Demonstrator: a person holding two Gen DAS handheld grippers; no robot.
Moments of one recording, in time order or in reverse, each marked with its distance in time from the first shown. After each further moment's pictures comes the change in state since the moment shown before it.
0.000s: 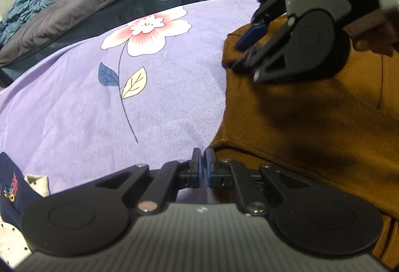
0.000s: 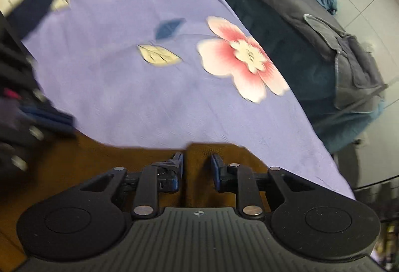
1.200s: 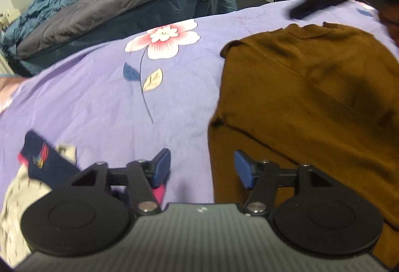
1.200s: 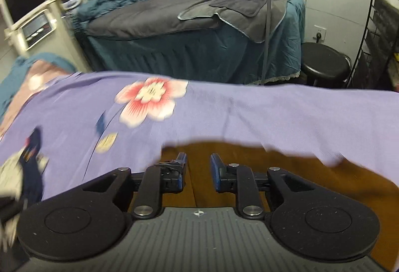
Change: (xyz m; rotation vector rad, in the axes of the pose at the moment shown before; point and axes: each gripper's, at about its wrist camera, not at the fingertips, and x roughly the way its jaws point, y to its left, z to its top) left arm -0.082 -0.012 -0.030 -0.066 -0.035 0.035; right arm -0.115 -0.086 -0.101 0.858 -0.181 0.050
